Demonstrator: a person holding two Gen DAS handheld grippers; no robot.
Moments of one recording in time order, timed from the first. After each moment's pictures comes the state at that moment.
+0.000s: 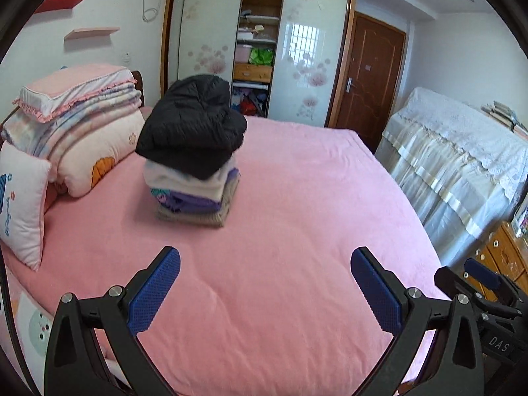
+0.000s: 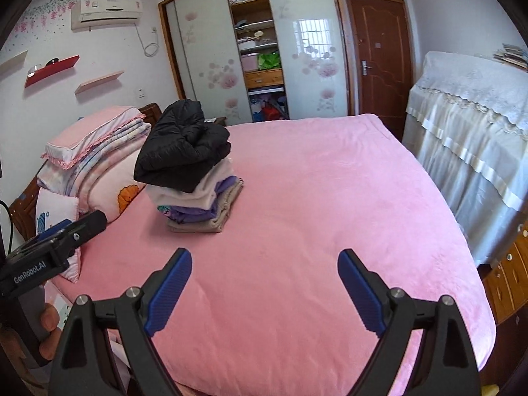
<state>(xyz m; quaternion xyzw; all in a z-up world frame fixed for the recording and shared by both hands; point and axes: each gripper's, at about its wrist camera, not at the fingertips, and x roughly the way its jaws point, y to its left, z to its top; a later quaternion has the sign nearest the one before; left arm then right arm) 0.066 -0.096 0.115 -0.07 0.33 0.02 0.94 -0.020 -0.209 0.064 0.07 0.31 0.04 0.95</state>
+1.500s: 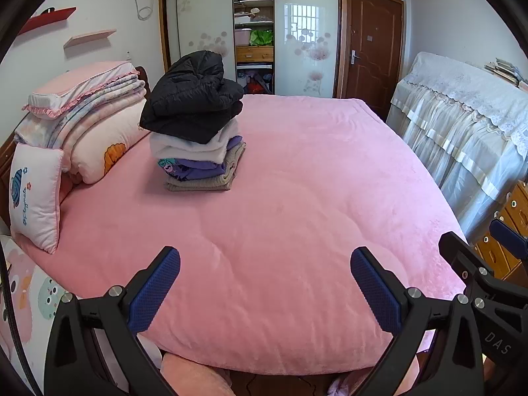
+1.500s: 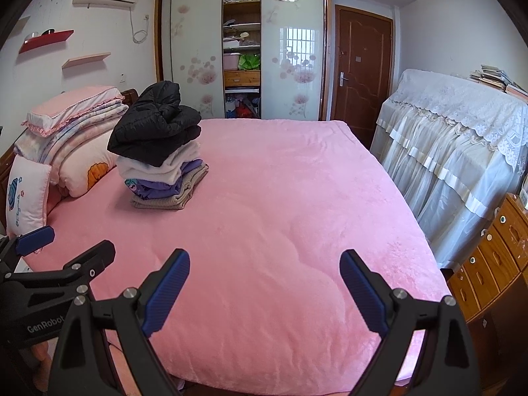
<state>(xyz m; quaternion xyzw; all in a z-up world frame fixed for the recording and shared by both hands) 0.015 -0.155 0.068 -0.01 0.36 0.06 0.93 -0.074 -0.220 0.028 0.00 0.30 -0.02 0.95</state>
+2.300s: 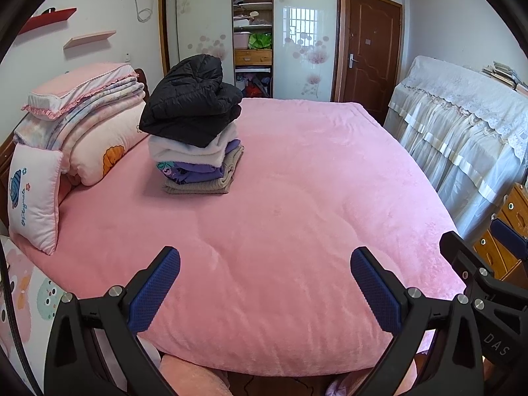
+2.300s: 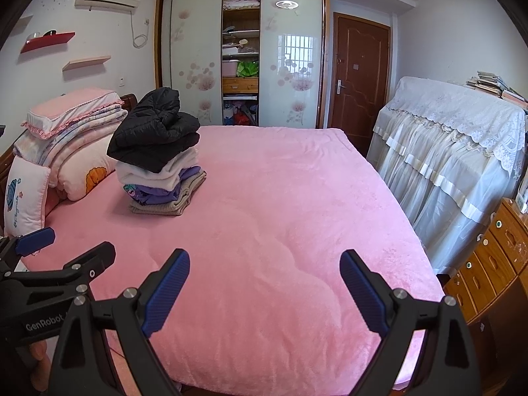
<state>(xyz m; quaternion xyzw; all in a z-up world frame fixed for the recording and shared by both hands) 0.013 -0.152 0.071 -0.02 0.36 0.05 0.93 -0.083 -0.228 0.034 0.00 0.28 -0.02 0.96</state>
